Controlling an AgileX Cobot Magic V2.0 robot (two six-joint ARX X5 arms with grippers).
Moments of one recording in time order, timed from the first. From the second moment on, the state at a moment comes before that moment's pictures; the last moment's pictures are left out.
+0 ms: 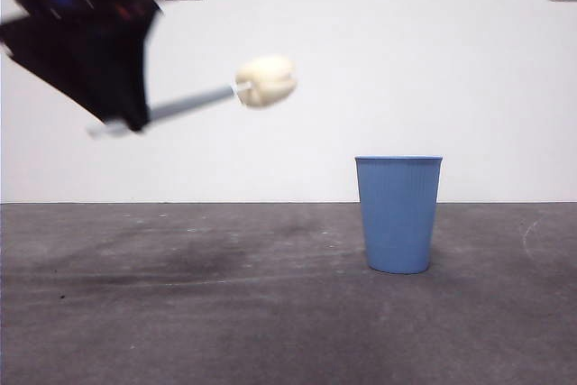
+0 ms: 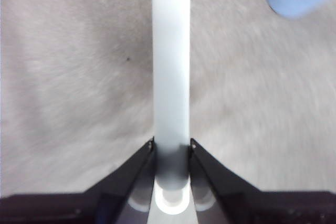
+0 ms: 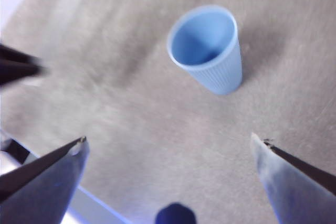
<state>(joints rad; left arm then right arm) -0.65 1.24 0.99 -0.71 -0.10 -0.19 0.09 0.86 0.84 -0.77 -0.58 -0.01</state>
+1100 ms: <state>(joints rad) -0.65 1.01 0.99 -0.95 -0.08 -0.11 0.30 1.38 0.45 0.32 -0.40 0.06</state>
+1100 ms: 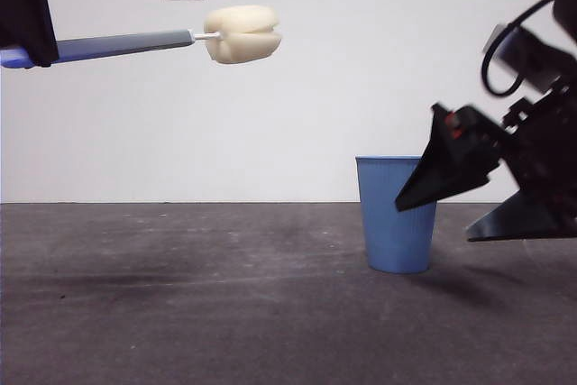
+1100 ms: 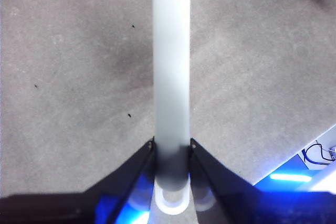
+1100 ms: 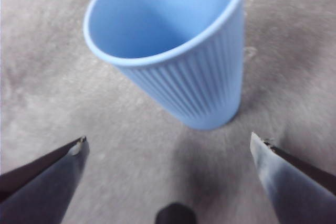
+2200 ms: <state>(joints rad) -0.65 1.01 0.99 -0.95 -0.08 -0.11 0.36 1.83 0.44 0.99 -0.29 0.04</state>
